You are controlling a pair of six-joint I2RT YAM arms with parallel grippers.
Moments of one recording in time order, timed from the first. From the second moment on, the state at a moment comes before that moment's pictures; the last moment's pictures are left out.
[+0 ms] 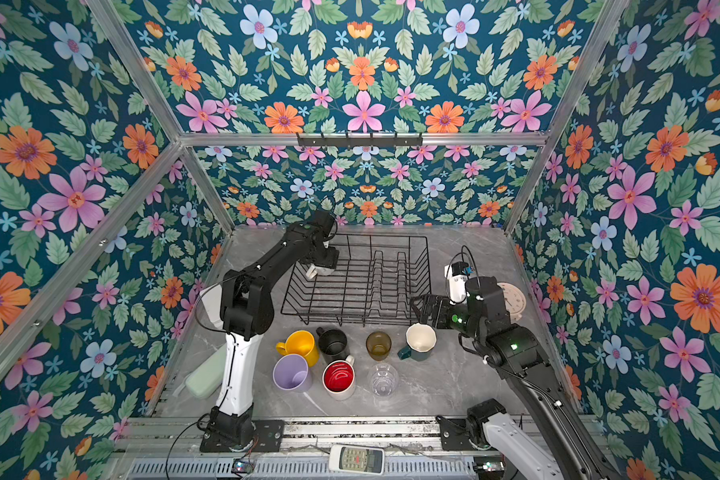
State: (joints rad) left arm -0.42 2.28 2.07 -0.99 -0.17 -0.18; right arm 0.36 0.80 0.95 -0.70 -0.29 0.50
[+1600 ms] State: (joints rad) left arm -0.42 2.18 1.96 -0.91 -0.15 -0.16; right arm 0.36 0.79 0.95 -0.72 -0.29 0.50
